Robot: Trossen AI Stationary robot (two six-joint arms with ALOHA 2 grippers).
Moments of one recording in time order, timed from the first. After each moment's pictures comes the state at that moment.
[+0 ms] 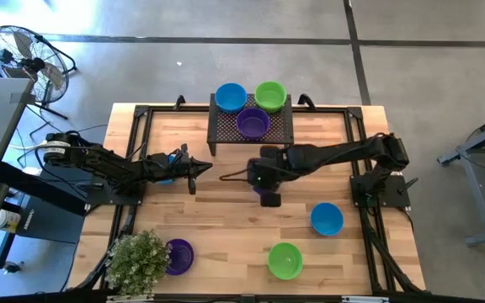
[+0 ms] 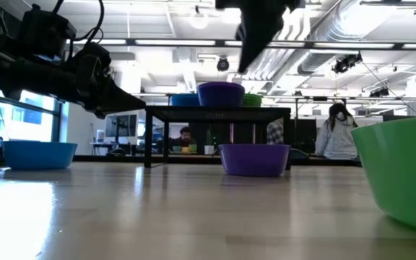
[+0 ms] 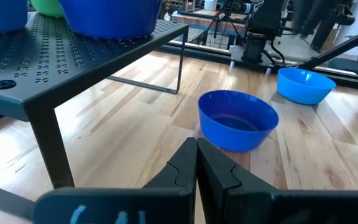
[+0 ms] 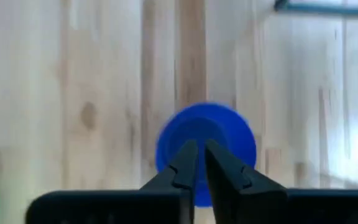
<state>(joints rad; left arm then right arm) 0.09 1.29 0.10 1.07 -0.17 -0.14 0.10 1.78 1.61 -0.99 0.17 0.06</state>
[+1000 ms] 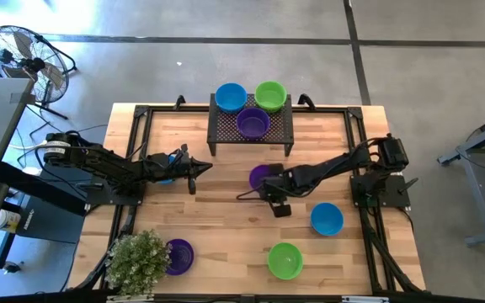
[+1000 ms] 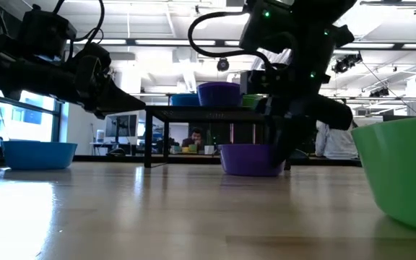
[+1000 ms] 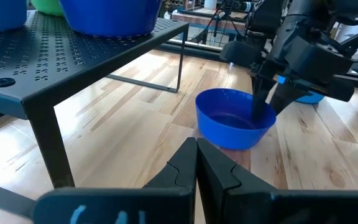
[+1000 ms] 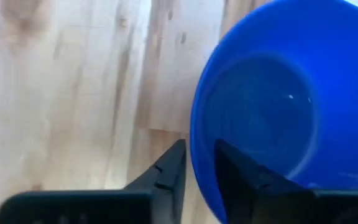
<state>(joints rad) 0.09 1.29 0.10 1.07 -0.17 -0.14 0.11 1.79 1.04 -0.46 0.16 -0.08</state>
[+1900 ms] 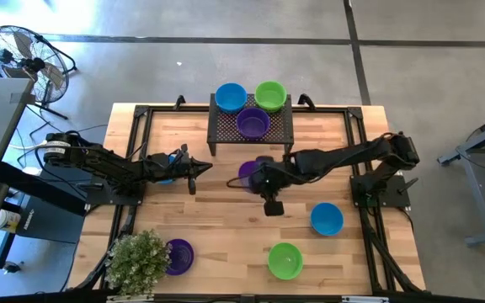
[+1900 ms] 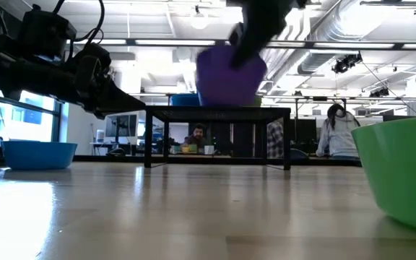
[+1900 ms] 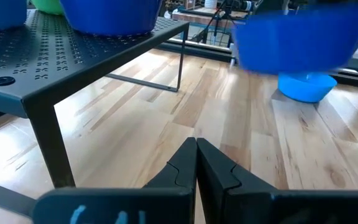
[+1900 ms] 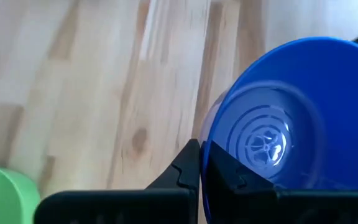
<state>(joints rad) 0.09 1.29 0.10 1.06 -0.17 -0.14 0.11 1.69 1.40 -0.68 -0.02 -0.03</state>
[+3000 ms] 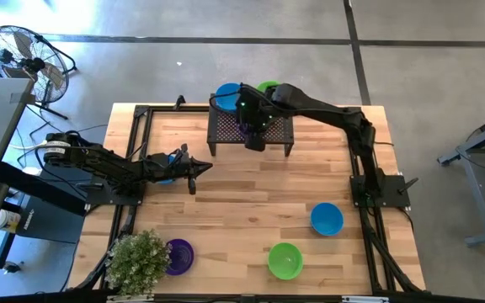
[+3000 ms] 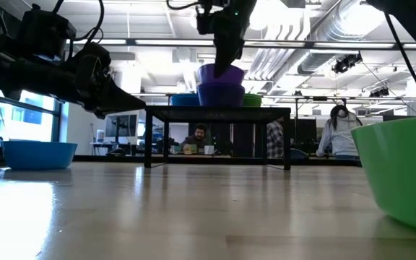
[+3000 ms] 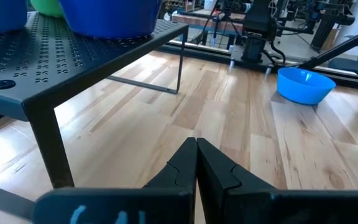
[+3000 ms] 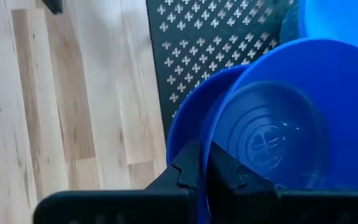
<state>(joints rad) 0.09 1.29 0.10 1.07 -0.17 -0.14 -0.32 2.05 2.18 -1.25 0.04 -0.18</state>
